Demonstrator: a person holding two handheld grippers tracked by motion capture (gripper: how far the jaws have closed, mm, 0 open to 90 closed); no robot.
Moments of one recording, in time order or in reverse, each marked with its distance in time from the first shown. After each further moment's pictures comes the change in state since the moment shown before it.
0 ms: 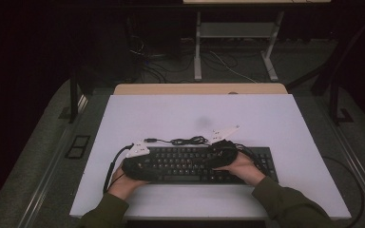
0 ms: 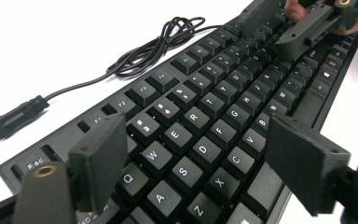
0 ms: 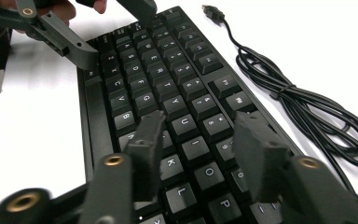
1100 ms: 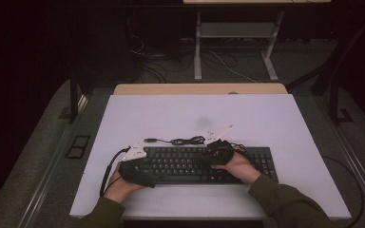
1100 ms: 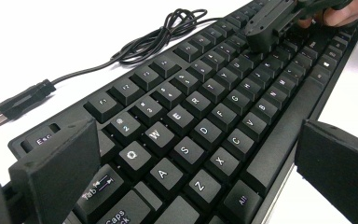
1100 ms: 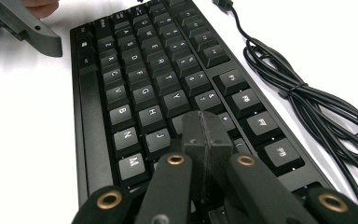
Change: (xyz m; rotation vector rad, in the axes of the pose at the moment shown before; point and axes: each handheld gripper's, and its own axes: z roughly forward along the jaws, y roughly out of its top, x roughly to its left) left arm -0.001 -0.010 -0.009 0.001 0.018 -0.007; right arm 0.001 0.006 0.011 0.059 0.008 -0.034
